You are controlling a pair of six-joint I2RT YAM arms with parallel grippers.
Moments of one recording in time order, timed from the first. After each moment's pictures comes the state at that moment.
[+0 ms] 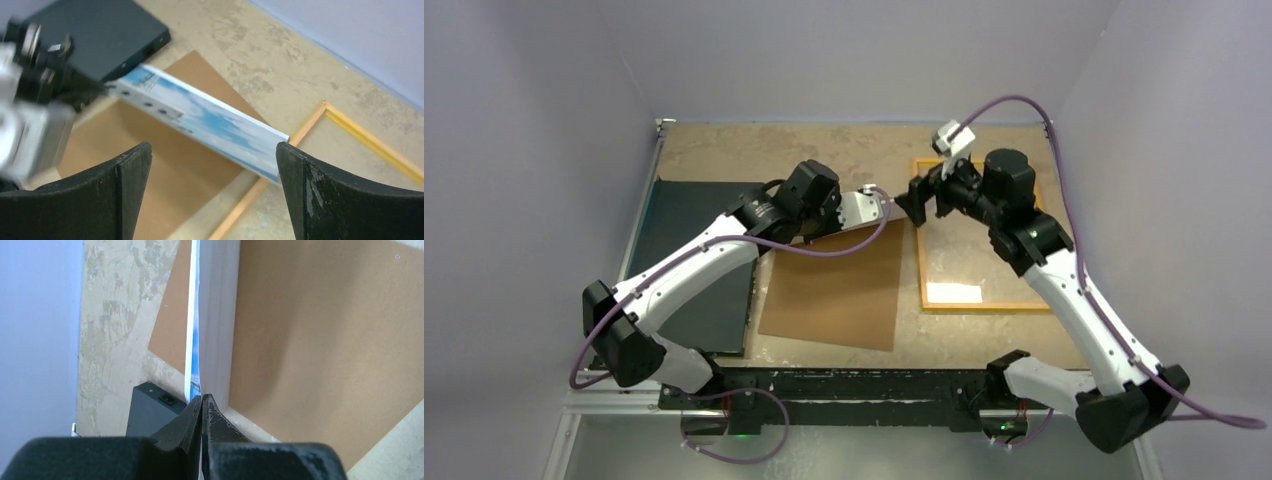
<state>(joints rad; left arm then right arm) -0.79 1.45 1.42 -0.77 -0.11 0.62 0.43 1.14 1.23 -0.38 -0.27 -0.04</state>
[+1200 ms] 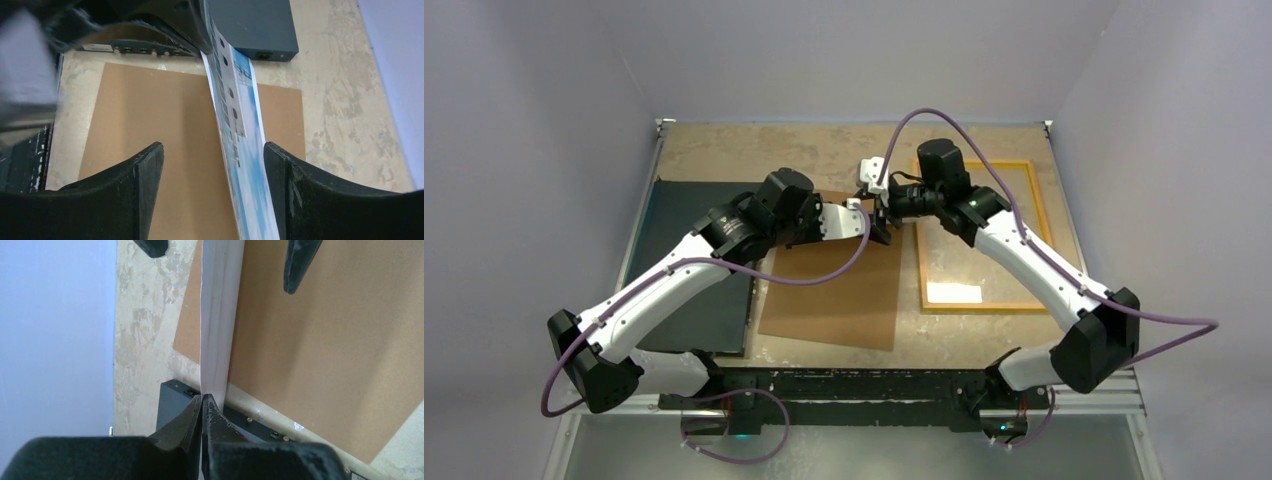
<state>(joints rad) -0.79 1.28 1.33 -0.76 -0.09 0.77 0.56 1.39 1.28 -0.40 -0.78 -0.59</state>
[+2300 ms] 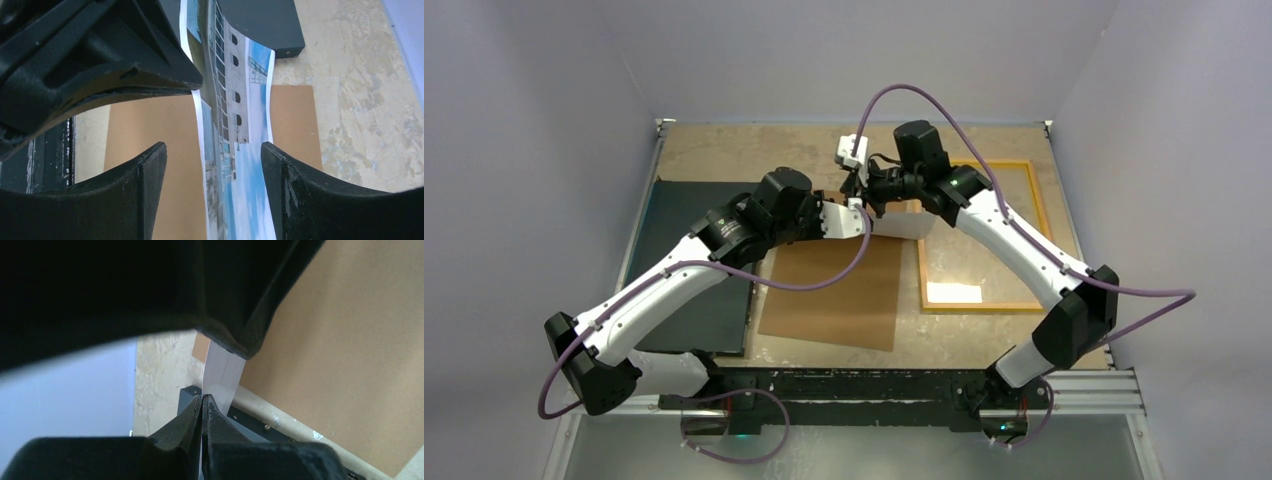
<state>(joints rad) -0.80 1.26 1.33 -0.71 -0.12 0.82 0.62 1.53 1.49 -0.50 -0.70 -0.44</state>
